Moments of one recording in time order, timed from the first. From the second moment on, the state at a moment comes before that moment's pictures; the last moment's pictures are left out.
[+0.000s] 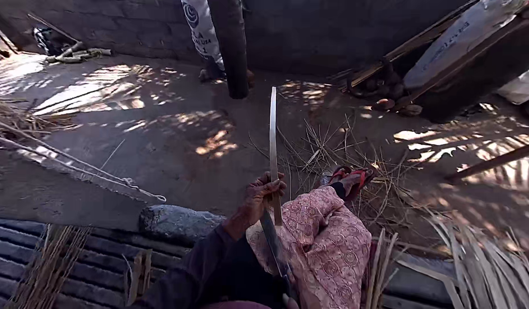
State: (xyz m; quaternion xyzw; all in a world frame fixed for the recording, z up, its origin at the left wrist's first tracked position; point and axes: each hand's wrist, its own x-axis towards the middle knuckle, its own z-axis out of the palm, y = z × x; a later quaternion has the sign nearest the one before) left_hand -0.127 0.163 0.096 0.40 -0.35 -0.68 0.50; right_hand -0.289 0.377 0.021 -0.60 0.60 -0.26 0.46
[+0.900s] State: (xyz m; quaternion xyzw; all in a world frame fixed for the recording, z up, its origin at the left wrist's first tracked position) left_hand -0.176 0.236 0.066 0.28 -0.42 -0.81 0.29; right_hand -0.306 0.361 0.076 -0.51 0.62 -0.55 0.23
